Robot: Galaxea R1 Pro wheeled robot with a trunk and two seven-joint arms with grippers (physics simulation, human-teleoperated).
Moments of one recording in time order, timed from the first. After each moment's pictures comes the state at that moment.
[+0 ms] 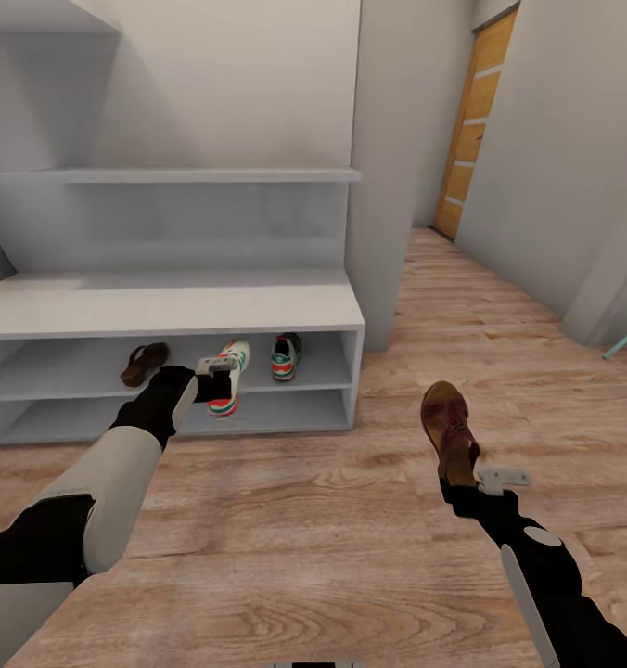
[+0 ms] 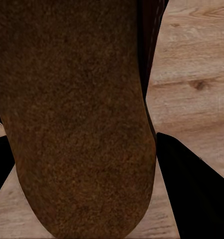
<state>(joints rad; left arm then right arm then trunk) -1.15 -0.01 0.12 -0.50 -0.08 0.63 -0.11 -0.24 -0.09 -0.09 -1.52 -0.08 0.58 -0.02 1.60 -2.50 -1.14</state>
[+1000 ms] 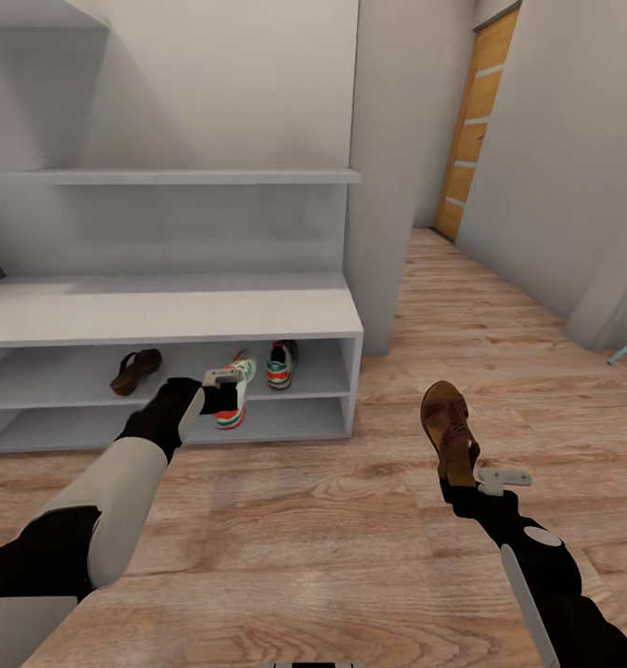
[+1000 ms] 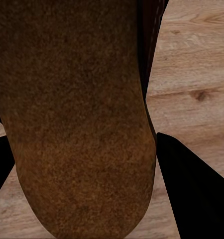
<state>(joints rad) -1.11 -0.03 0.12 -0.50 -0.08 0.64 -0.11 -0.24 -0.09 -0.09 -1.52 -0.08 0.58 -0.02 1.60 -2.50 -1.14</state>
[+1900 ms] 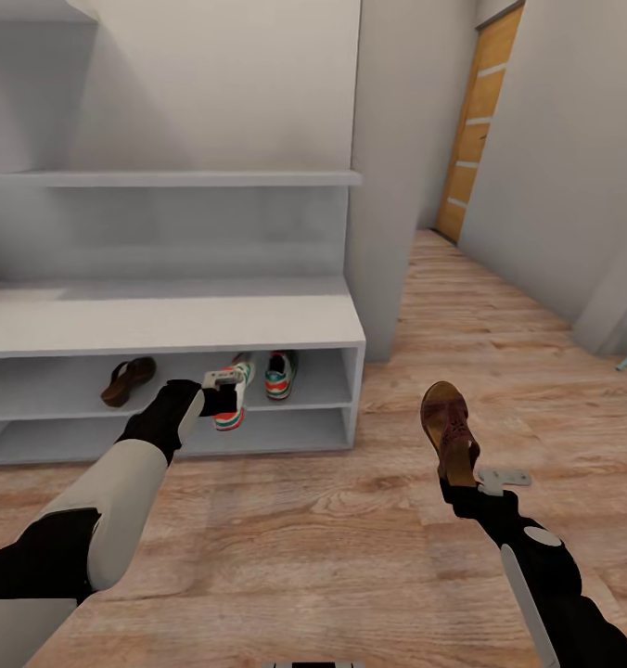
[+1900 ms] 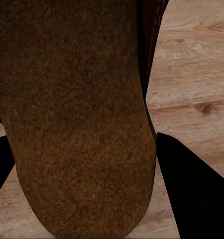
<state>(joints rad) -1.10 -0.03 0.13 -0.50 -0.08 0.63 -0.11 -0.24 -0.09 -0.09 -1.51 -0.08 0.58 -0.02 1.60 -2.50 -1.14</state>
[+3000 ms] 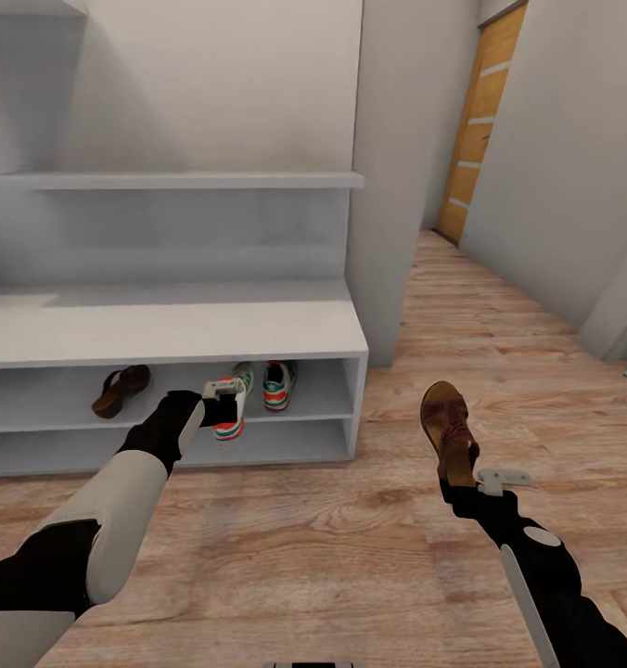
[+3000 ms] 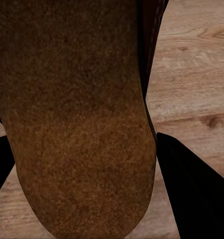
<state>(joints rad) -1.06 -0.03 0.13 -0.51 -0.08 0.62 -0.11 -0.24 -0.09 -0.09 -1.51 -0.08 0.58 -0.02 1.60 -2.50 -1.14</state>
